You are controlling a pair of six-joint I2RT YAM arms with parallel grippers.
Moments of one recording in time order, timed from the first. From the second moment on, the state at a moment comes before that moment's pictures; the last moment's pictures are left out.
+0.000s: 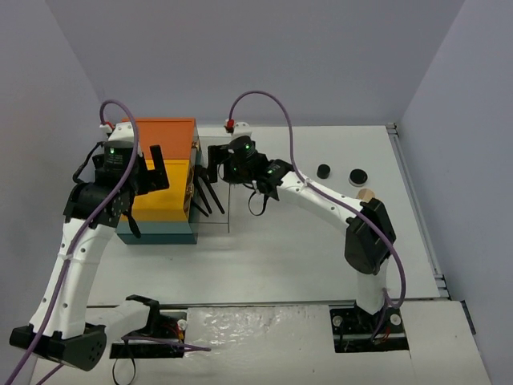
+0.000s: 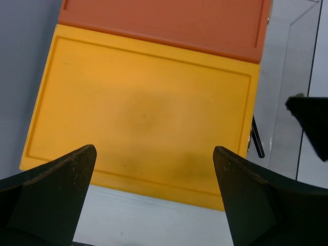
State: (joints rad) left arm -0.26 1.08 1.44 -1.00 -0.34 -0.28; right arm 0.84 1.92 1.65 -0.24 0.16 0.48
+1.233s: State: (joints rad) left arm -0.06 1.33 1.36 -0.66 -0.07 -0.26; right arm 0.77 2.18 1.81 -0.28 -0.04 0.39
